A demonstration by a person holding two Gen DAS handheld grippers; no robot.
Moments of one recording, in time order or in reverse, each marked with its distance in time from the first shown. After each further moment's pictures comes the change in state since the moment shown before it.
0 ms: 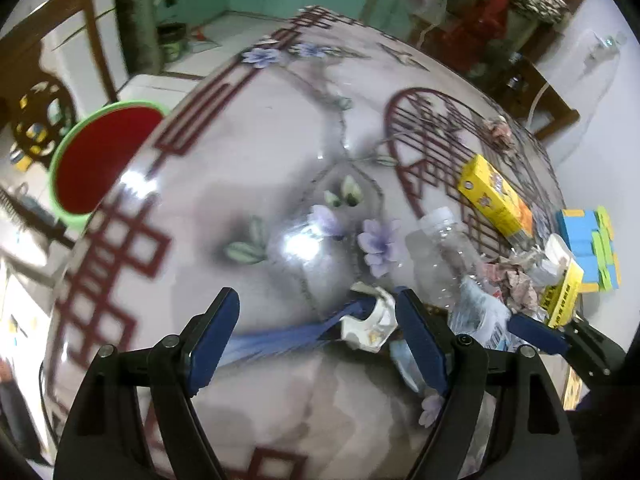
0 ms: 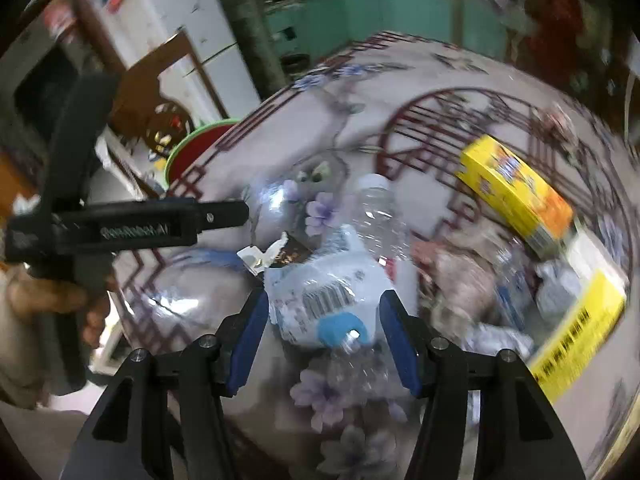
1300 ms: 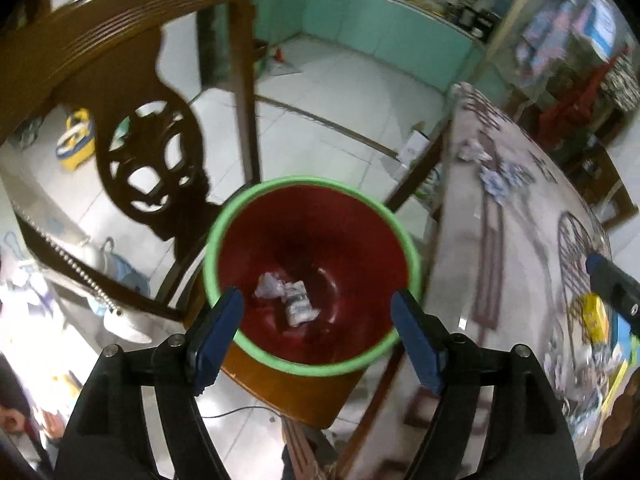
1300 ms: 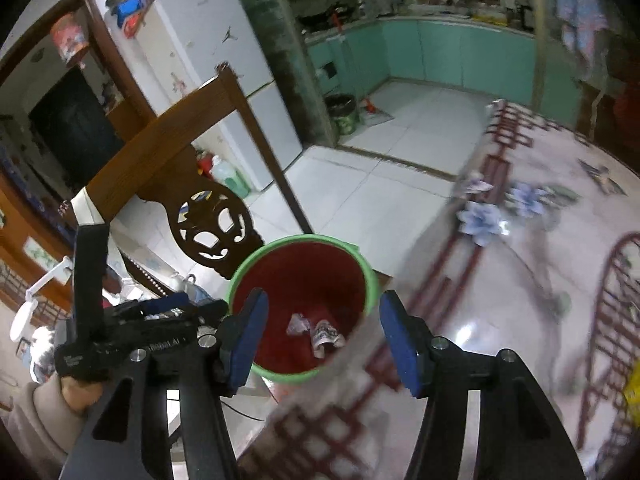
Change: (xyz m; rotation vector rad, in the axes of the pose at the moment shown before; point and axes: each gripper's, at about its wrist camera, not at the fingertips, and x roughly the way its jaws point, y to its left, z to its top) left arm -0.009 0.263 0.130 -0.082 -0.090 0.108; right arm 0.142 0.182 0.250 0.037 -0.138 0.091
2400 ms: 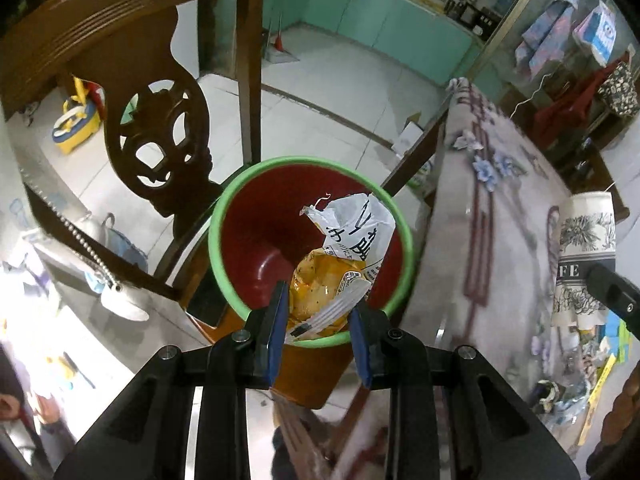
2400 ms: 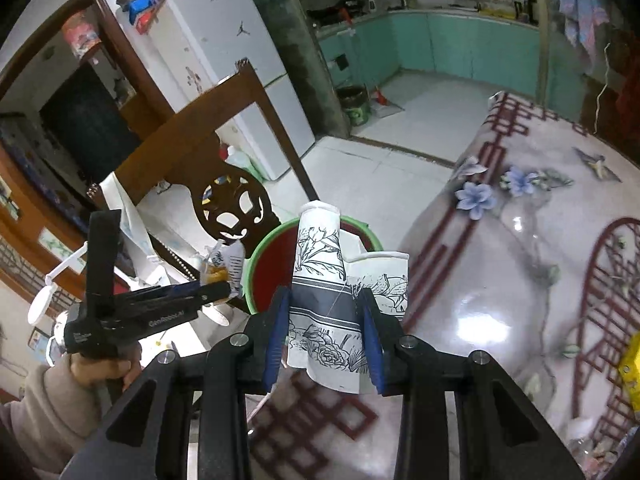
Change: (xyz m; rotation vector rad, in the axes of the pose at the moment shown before) left arm -0.006 0.022 -0.010 -0.050 0.044 -0.015; right arm -0.031 0.008 -0.015 -0.013 0.057 0.066
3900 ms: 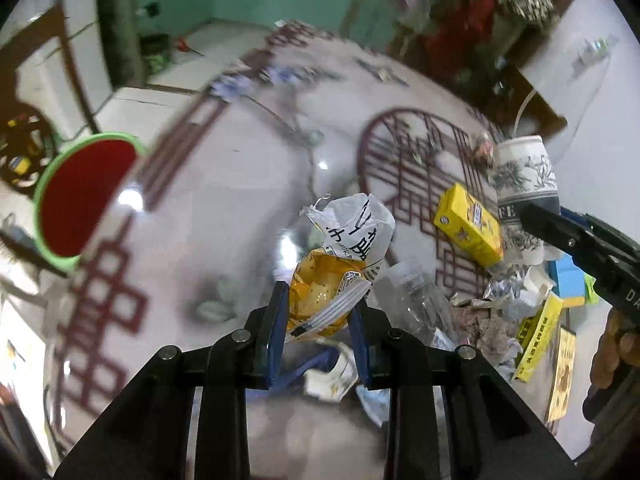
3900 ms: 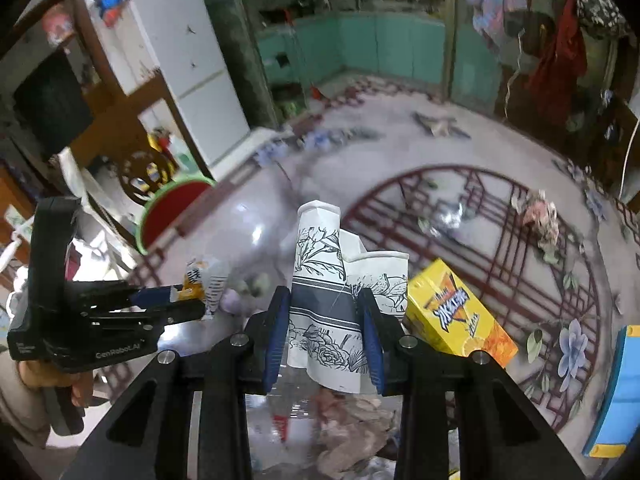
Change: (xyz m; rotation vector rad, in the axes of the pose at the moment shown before) left arm -0.030 -0.285 -0.113 0.165 0.020 -0.120; right arm -0.184 -0.236 -0.095 -0.037 -0.008 -0.173
